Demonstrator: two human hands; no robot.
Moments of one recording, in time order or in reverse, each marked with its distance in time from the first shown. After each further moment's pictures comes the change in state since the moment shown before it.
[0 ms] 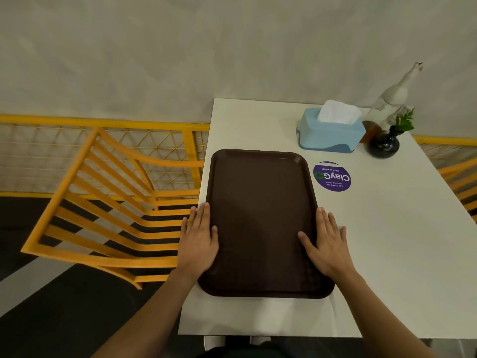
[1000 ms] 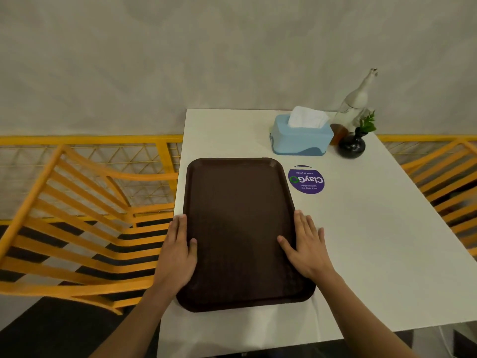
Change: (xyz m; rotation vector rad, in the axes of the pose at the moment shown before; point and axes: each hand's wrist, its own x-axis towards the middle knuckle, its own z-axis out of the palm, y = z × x) left_hand 0.001 0.007 -0.008 -0.196 -0.041 -0.017; right_hand 0.001 -0.003 -0.007 0.035 0.000 0.022
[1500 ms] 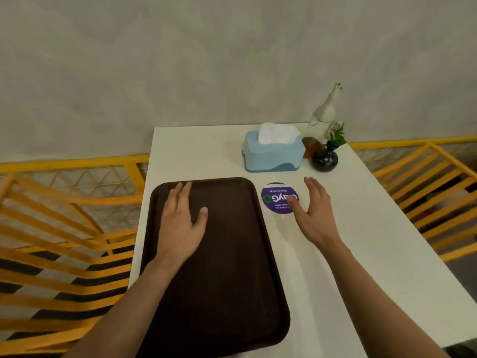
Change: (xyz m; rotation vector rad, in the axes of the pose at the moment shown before) left_hand 0.093 0.134 -0.013 -0.132 0.125 0.181; right_hand 0.088 0.034 -0.107 0.354 0.380 0.076
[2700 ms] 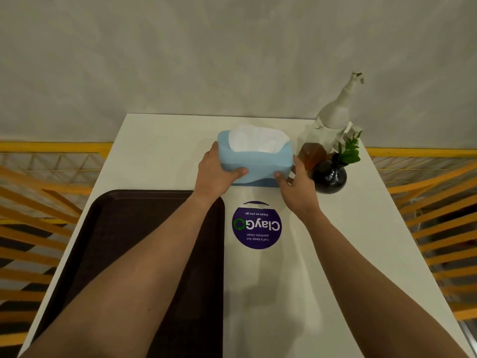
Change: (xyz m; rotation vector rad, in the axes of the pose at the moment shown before) left_hand 0.200 0.100 0.172 -0.304 -0.003 -0.060; right_hand 0.206 0.083 0.052 0.319 -0.205 0.018
